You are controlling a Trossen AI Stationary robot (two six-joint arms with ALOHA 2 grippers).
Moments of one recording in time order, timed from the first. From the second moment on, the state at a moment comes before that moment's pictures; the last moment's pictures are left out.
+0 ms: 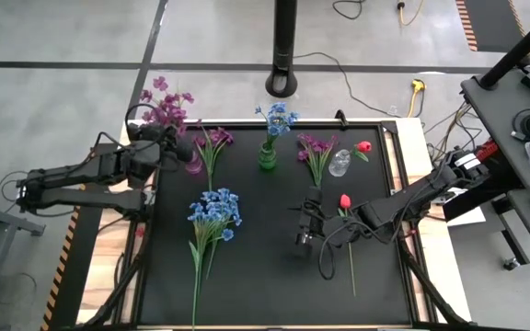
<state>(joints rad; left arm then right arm) 0.15 0.70 0.77 -0.47 -1.06 -0.27 0.42 1.49 1.01 0.06 0.65 0.10</state>
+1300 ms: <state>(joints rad) 0.18 0.72 0.79 -0.74 -0.83 -0.63 0.42 1.49 1.01 0.06 0.65 0.14</state>
